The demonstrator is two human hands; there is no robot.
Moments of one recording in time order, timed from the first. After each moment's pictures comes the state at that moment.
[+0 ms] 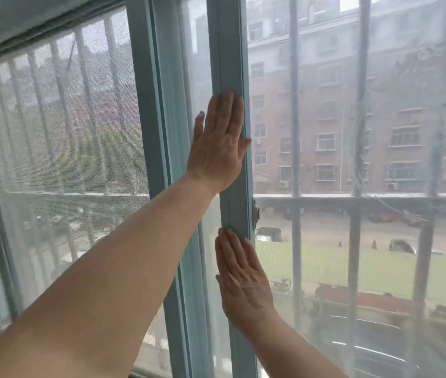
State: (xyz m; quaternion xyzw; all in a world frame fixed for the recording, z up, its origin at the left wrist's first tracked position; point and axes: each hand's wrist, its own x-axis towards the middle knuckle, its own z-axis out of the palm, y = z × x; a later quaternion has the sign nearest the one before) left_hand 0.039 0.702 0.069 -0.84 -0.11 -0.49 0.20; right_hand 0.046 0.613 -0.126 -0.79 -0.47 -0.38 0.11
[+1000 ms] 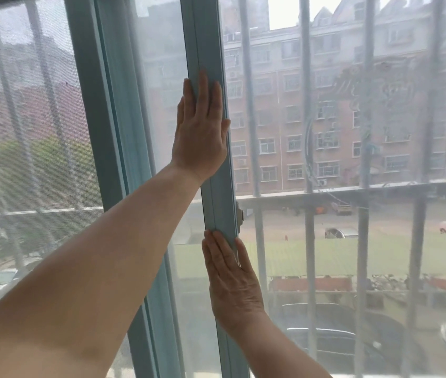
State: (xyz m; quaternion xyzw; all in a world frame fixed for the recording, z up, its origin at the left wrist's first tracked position) left_hand 0.063 0.684 0.092 -0.82 -0.01 -0.57 0.12; right_hand 0.057 0.606 -0.133 -0.83 -0.35 -0.43 0.04
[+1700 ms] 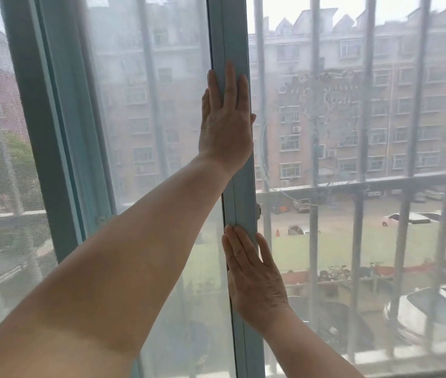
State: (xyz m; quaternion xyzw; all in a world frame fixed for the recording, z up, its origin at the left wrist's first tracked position) left_hand 0.102 0.584 0.092 -0.82 0.02 -0.56 0.09; right_hand 0.091 0.513 -0.138 -0.83 -0.32 -0.46 0.04
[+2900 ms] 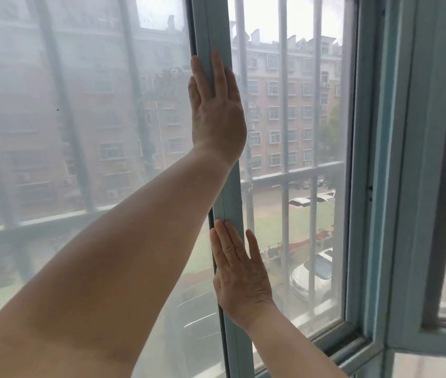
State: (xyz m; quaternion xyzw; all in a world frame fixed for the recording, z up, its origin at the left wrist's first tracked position) left_hand 0.171 0.415 0.091 -0.81 0.08 -0.58 0.05; right_hand 0.141 0.374 -0.147 -0.89 -0.15 -0.44 0.01
